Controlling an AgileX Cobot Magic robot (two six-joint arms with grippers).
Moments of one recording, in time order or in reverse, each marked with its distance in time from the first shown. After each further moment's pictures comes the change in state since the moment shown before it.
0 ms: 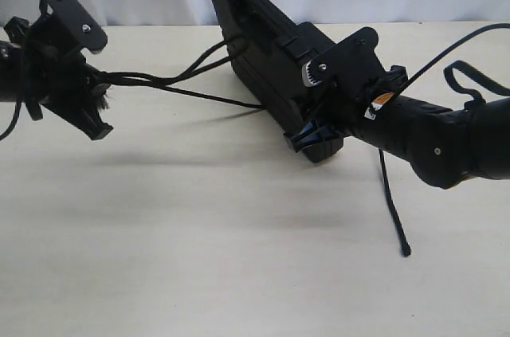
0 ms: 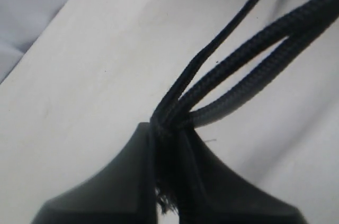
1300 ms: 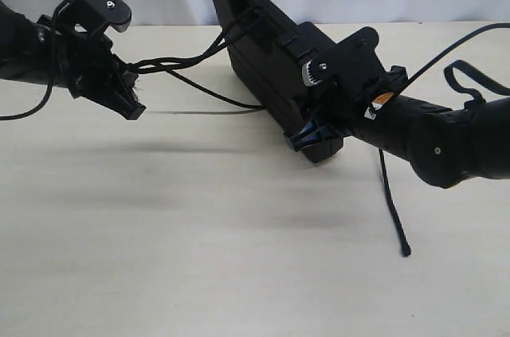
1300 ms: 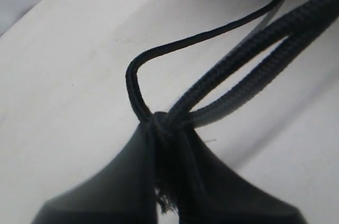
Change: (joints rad) left arm -0.042 0.095 -0.126 0.107 0.081 -0.279; right arm 0.000 0.000 0.000 0.000 0.005 0.008
